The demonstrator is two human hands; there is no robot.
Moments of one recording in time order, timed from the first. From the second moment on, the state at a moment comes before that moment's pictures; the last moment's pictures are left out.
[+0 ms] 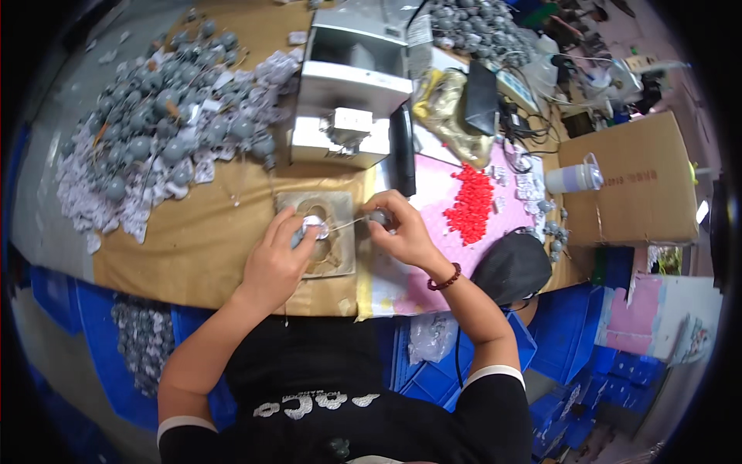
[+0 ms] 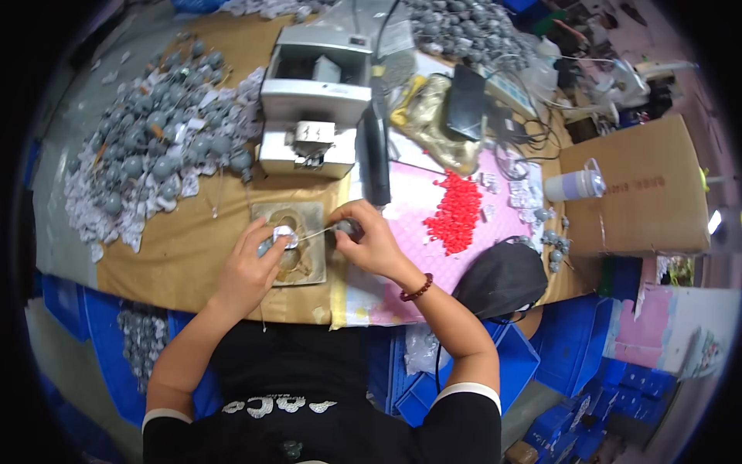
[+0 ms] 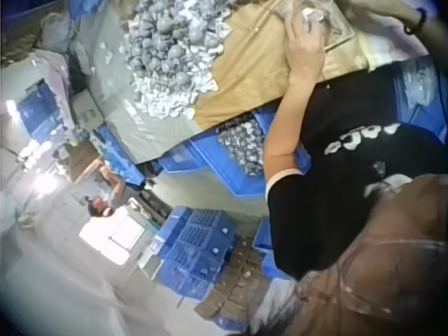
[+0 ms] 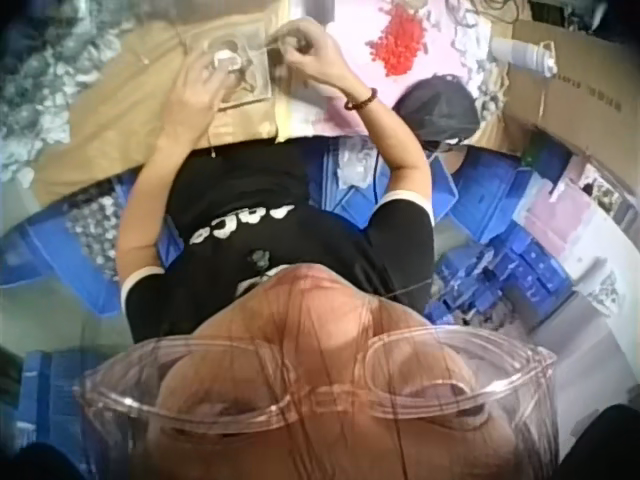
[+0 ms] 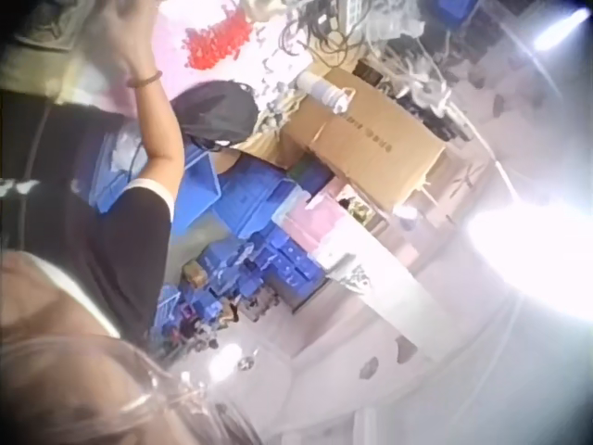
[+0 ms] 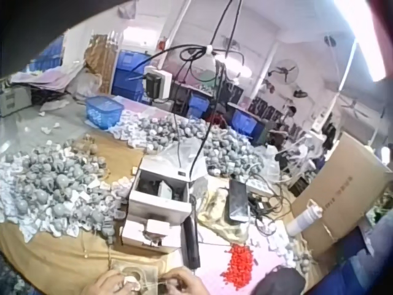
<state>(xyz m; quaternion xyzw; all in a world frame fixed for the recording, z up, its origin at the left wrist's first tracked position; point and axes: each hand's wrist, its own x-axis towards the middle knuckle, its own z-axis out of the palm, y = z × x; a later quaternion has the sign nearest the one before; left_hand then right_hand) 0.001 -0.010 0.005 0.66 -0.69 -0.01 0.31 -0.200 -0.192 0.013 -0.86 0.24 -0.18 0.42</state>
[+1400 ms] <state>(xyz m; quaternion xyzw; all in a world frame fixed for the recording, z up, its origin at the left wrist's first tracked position) -0.003 -0.034 0.021 0.71 -0.65 -0.04 0.27 -0.159 -0.268 0.005 -0.86 0.33 -0.39 0.06</state>
